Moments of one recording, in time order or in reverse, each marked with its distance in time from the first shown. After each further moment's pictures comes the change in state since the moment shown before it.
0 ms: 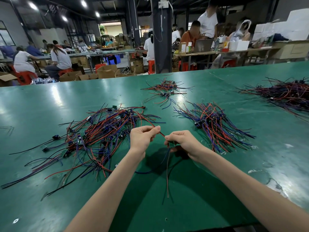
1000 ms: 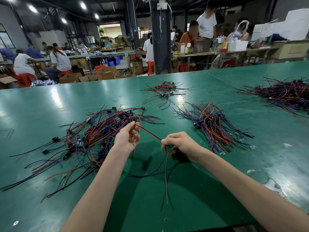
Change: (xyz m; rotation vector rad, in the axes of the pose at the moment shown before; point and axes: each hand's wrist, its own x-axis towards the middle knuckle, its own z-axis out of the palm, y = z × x) left_hand 0.027 0.011 -0.041 -0.588 0.083 -0.427; right_hand -0.007 -0.005 0.000 -0.056 -0.130 -0.007
